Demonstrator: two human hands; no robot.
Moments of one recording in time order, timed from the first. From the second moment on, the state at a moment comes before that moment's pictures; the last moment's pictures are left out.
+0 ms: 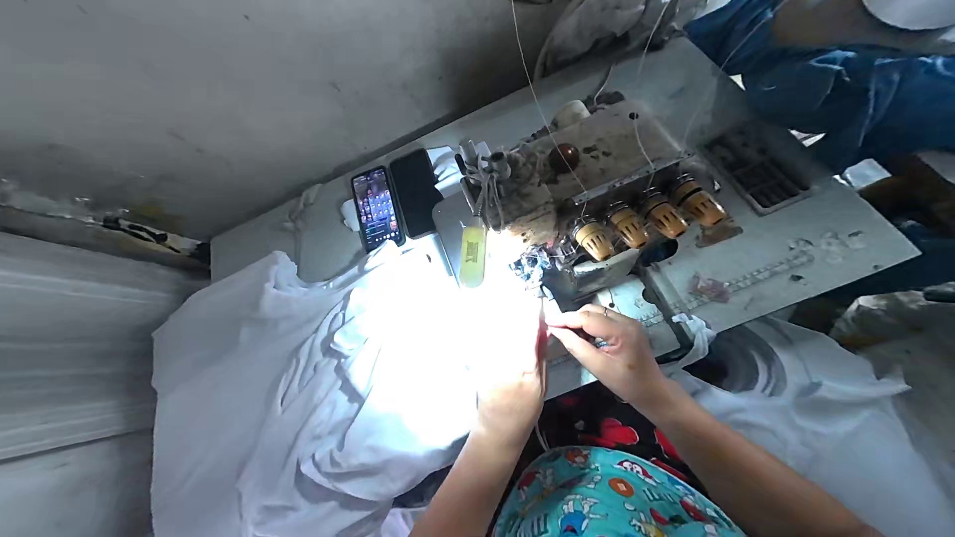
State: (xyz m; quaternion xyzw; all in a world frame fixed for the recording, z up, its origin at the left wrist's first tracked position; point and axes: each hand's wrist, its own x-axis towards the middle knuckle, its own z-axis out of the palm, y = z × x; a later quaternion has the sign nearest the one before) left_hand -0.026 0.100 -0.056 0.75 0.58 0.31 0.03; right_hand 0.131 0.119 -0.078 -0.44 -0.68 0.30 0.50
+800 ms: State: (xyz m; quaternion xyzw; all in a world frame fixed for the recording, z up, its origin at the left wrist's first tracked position) left_hand -0.086 0.158 -0.034 0.62 0.70 0.34 0.10; right_hand 0.130 0.118 -0.073 -0.35 -0.79 0.24 0.44
